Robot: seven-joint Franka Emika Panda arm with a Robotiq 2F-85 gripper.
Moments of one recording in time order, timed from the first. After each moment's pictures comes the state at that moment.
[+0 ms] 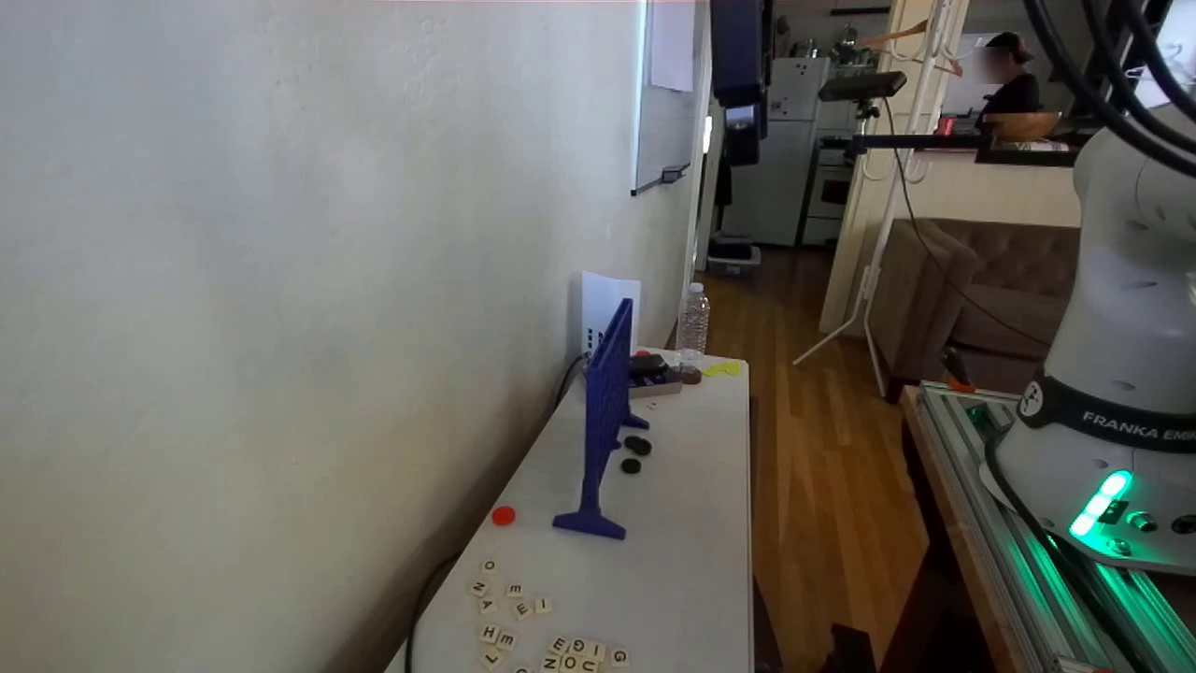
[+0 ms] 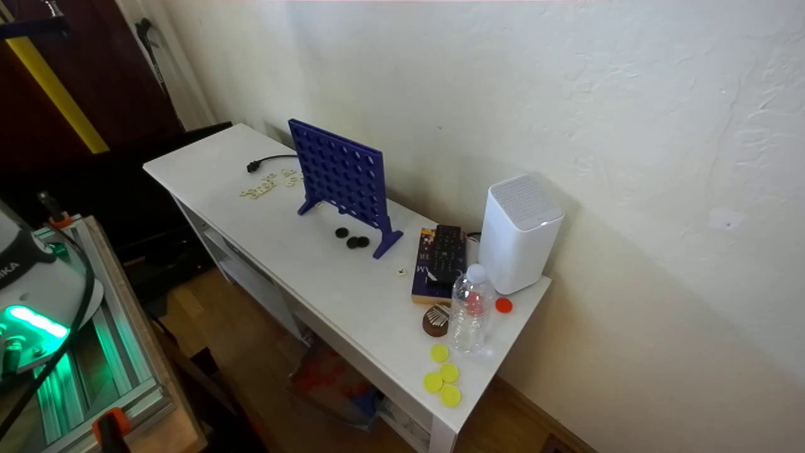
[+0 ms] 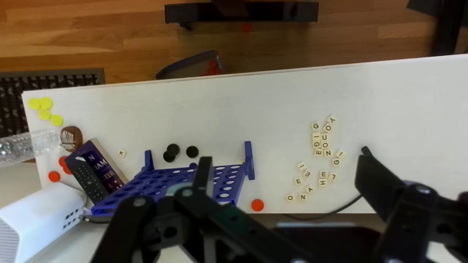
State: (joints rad) arm 0.10 -0.40 0.31 -2.24 0.01 1.69 0.38
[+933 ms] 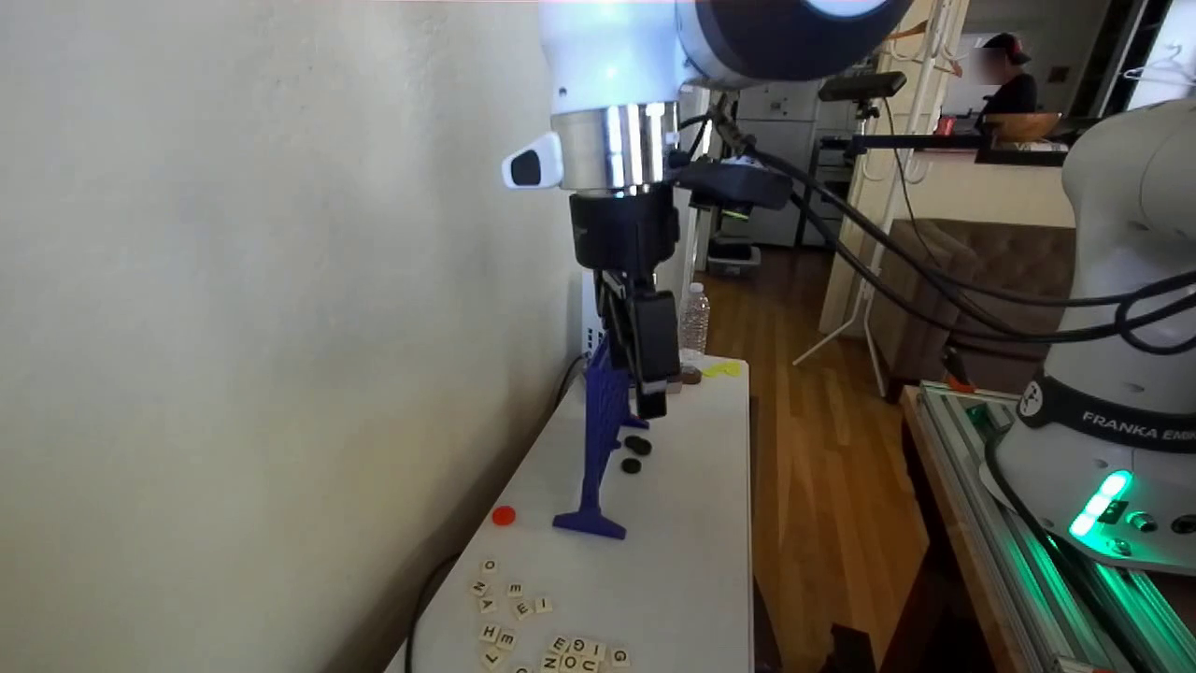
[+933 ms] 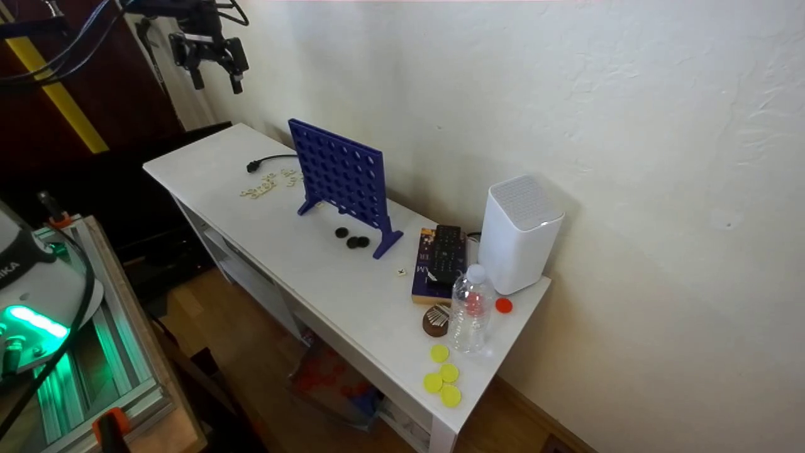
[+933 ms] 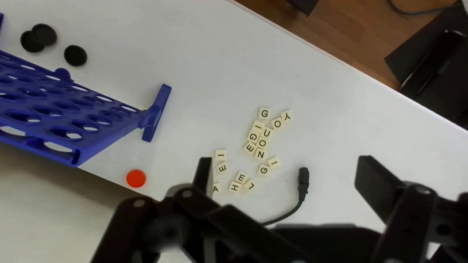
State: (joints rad) arm 0.20 0.01 0.25 -2.35 0.01 2.26 -0.11
